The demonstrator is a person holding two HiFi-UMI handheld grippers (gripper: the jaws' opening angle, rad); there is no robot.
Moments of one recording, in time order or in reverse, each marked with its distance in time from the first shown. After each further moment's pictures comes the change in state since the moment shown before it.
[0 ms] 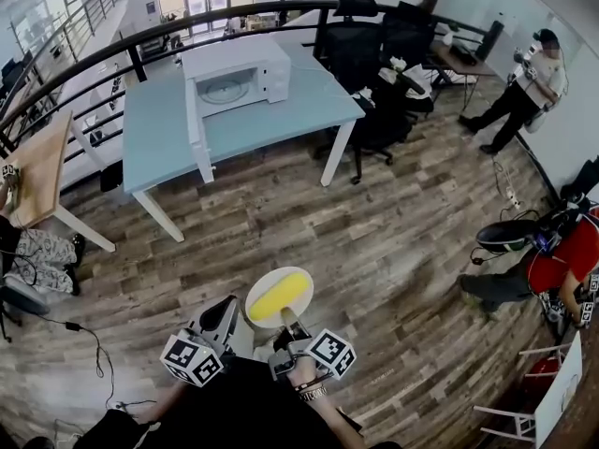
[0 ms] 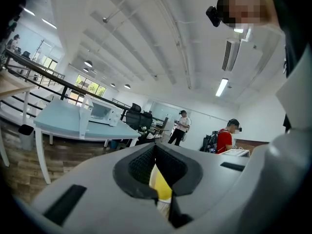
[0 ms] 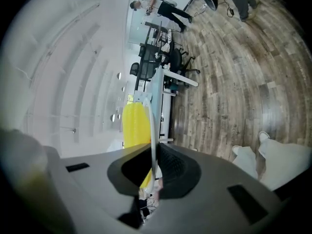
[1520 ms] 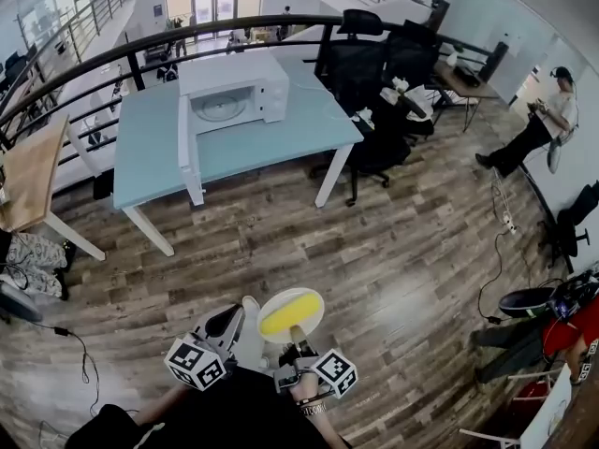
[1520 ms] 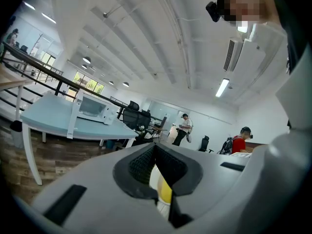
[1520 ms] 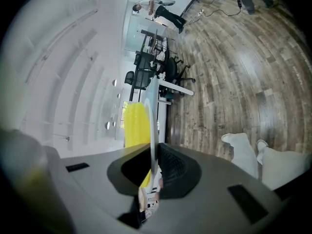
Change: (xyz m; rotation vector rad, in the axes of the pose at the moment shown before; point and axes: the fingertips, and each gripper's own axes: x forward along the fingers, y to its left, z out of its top) left arm 0.082 0.004 -0.001 -0.016 0.011 -0.029; right arm 0.012 -0.022 0.078 0.024 -0.086 -0.051
